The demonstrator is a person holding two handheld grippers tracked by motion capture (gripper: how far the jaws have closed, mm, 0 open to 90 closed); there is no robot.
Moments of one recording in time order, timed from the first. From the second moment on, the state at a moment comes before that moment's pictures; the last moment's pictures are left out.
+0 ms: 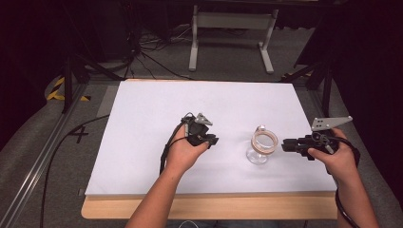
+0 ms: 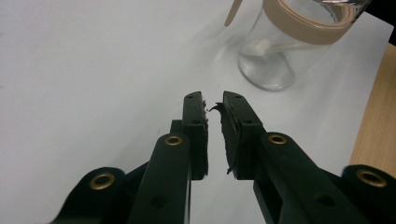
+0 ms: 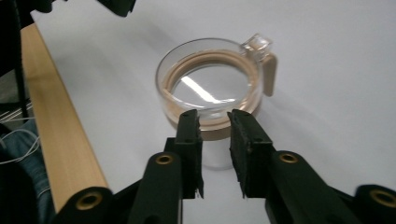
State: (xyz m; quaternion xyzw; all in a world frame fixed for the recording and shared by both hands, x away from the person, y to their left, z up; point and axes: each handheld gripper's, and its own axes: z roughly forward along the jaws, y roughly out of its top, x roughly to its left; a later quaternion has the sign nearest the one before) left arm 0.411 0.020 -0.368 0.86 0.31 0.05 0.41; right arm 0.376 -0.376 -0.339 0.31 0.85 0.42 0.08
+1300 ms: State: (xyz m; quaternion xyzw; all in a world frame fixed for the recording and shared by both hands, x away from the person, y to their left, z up) left arm 0.419 0.047 -0.399 0.85 0.36 0.06 0.38; right arm 0.424 -0.452 -0.421 0.43 0.82 0.33 0.17
